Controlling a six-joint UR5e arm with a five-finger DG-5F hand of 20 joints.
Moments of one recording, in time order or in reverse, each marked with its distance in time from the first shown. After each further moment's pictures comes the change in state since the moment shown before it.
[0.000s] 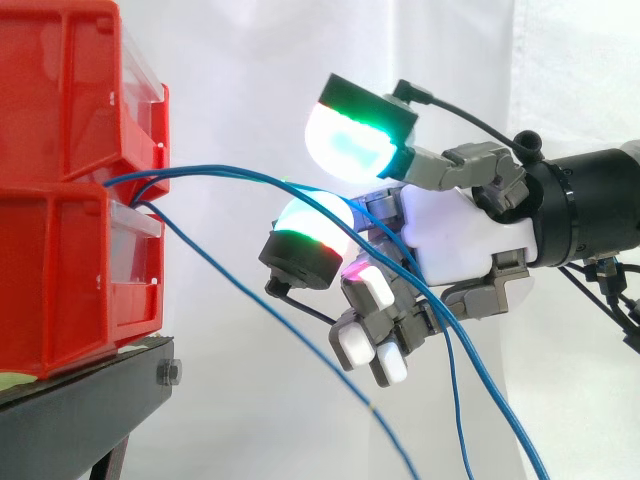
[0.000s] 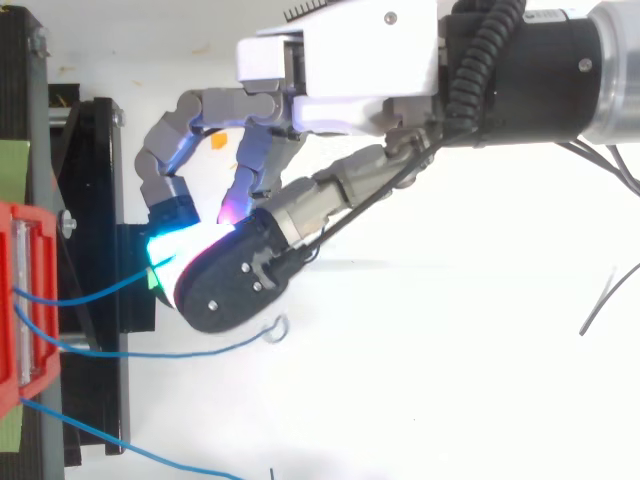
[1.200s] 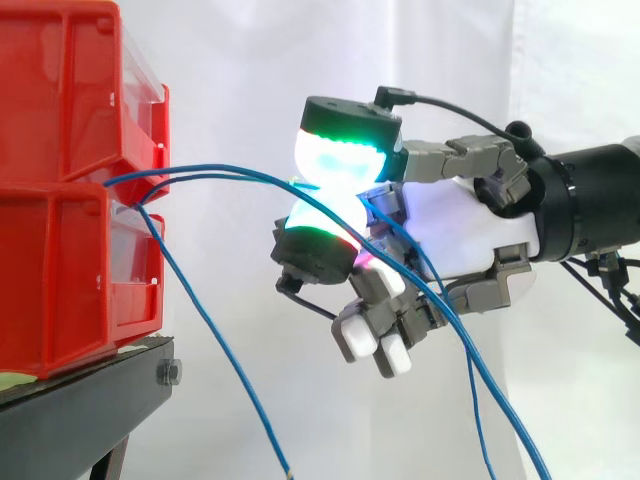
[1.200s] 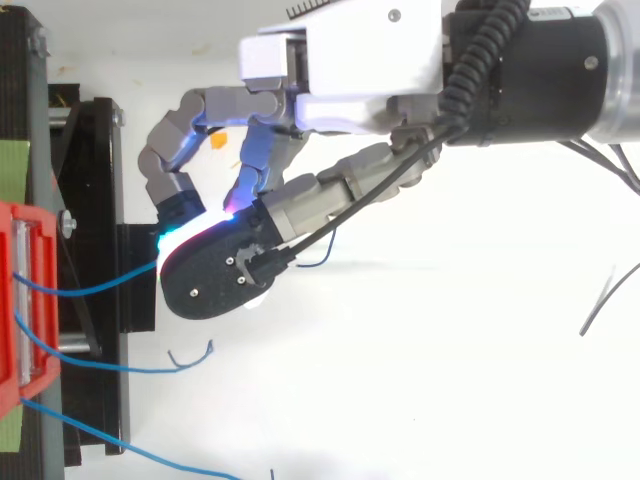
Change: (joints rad) arm 0.000 0.009 -0.002 -0.008 0.001 0.001
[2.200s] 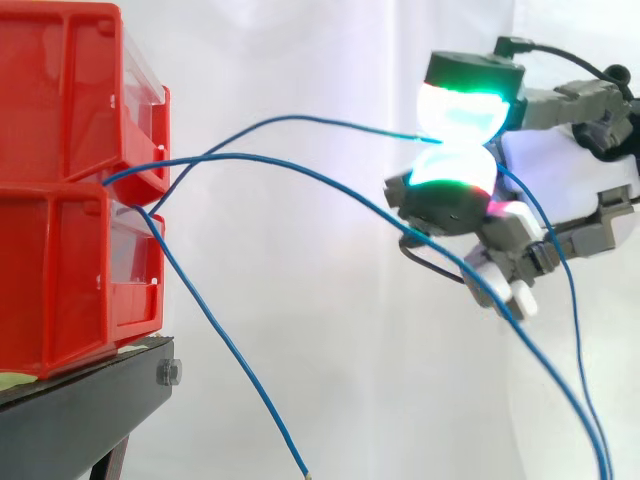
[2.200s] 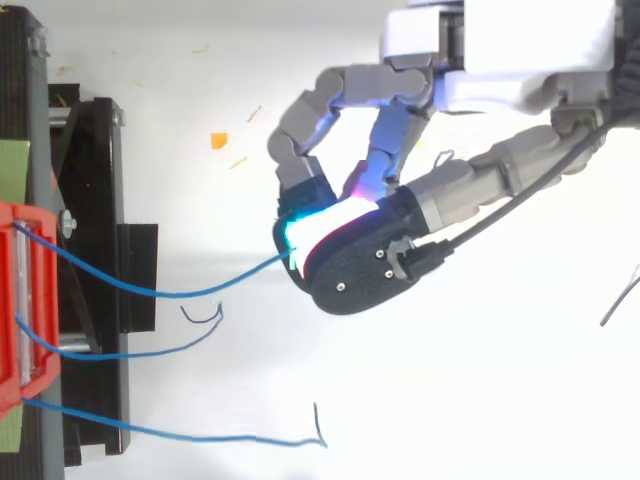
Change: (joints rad) arm -0.002 0.177 -0.181 -0.049 0.023 -0.040
